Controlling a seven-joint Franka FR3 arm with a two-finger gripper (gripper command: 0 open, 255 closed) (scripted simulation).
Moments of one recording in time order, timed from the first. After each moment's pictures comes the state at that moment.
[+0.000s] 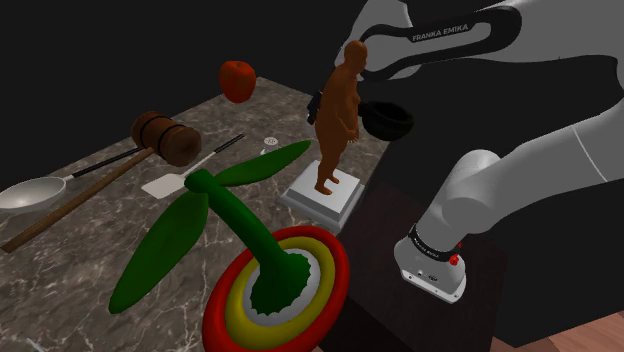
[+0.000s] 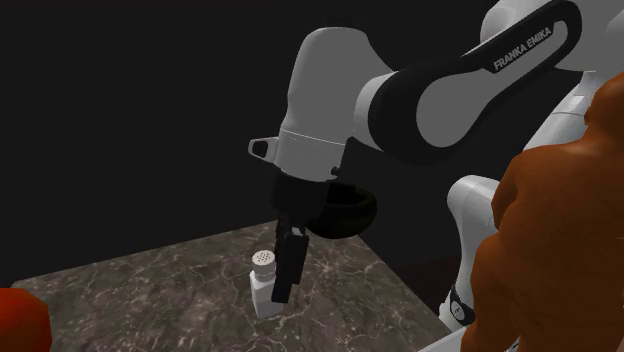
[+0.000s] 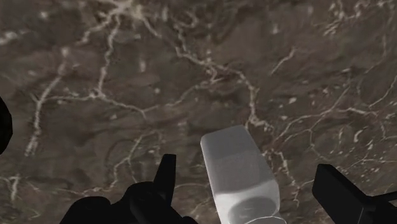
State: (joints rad) arm 0.07 -0.57 -0.08 -2.61 0.15 2.32 0.04
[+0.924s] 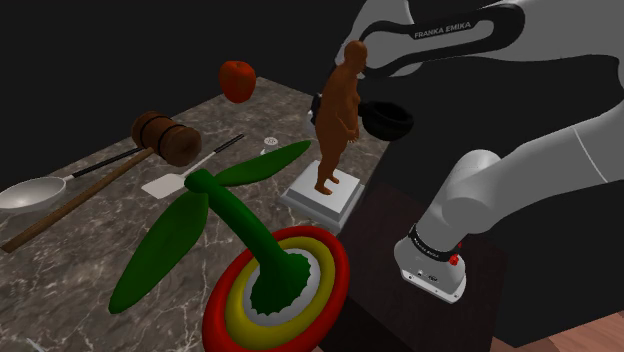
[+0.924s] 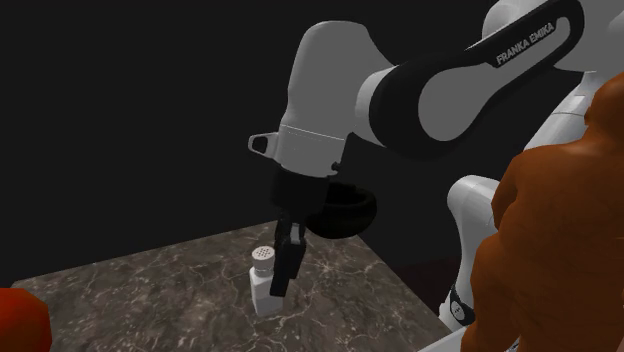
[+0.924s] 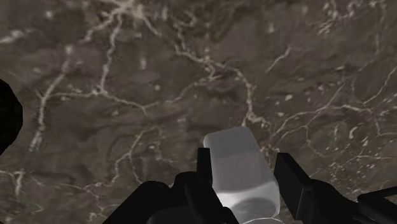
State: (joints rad) arm 0.07 -0.57 -0.08 -2.60 0.14 2.31 0.05
